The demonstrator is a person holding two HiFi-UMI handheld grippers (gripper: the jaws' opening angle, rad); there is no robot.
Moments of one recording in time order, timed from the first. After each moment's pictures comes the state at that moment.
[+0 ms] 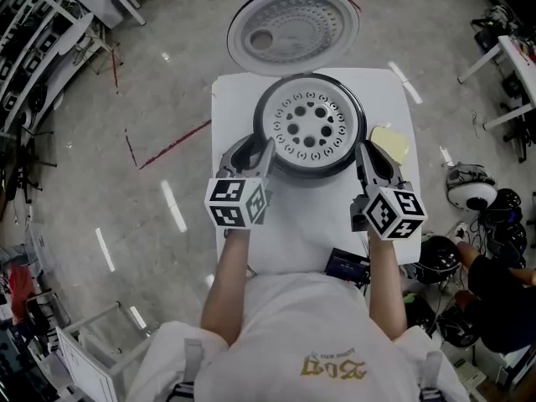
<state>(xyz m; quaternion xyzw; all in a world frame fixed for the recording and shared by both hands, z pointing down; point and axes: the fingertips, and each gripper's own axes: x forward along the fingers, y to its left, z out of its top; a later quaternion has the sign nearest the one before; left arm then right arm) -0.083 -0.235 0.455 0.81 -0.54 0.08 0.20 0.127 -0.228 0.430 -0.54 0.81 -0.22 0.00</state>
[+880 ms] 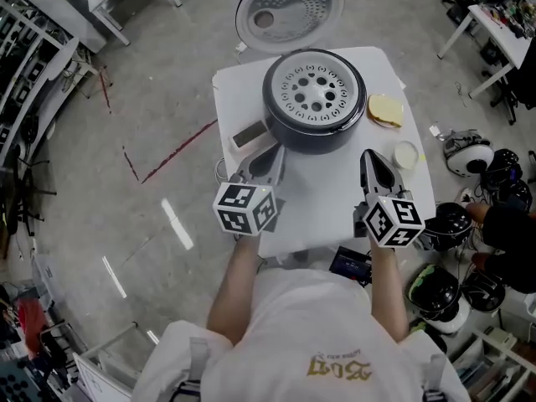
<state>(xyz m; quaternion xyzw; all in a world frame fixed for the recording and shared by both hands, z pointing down) -0.085 -0.123 0.440 0.88 -0.42 0.05 0.22 0.095 -0.090 0.425 -0.62 0.77 -0.19 -0.01</state>
